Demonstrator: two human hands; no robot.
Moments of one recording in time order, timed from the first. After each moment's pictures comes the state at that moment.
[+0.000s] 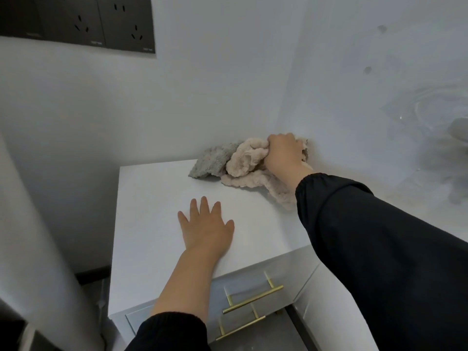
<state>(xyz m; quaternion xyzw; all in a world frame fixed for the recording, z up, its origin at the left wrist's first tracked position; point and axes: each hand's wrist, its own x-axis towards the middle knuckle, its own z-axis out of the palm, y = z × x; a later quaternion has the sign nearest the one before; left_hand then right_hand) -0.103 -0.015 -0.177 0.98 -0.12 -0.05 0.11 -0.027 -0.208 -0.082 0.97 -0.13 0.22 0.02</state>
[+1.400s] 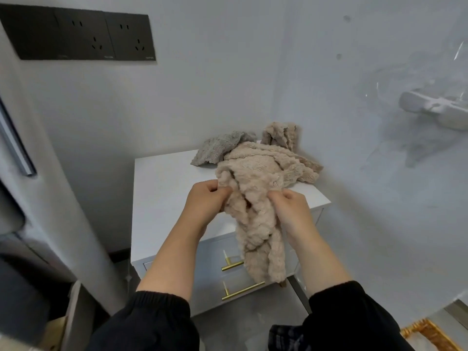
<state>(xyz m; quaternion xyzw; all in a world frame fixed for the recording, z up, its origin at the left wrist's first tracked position) -0.175 -0.001 -0.107 0.75 -0.05 -0.09 0.65 -0.228 -0.158 -0.123 0.74 -0.21 0.15 -0.62</state>
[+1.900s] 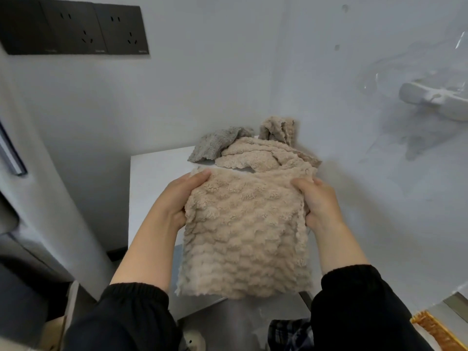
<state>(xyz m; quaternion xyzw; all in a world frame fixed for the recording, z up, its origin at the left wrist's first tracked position) -0.158 0.030 -0.103 0.54 0.02 -0.23 0.81 -0.227 -0.201 -0.116 0.58 -0.26 0.20 -0.74</state>
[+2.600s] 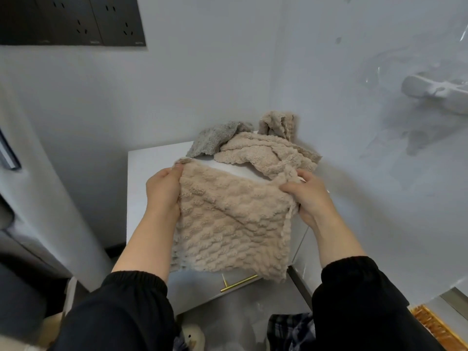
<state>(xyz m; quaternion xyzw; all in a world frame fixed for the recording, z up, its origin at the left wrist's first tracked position) -0.144 0.033 -0.116 0.59 0.14 0.00 0.80 -0.216 -0.203 -0.125 0.66 -0.25 0.15 -0.69</state>
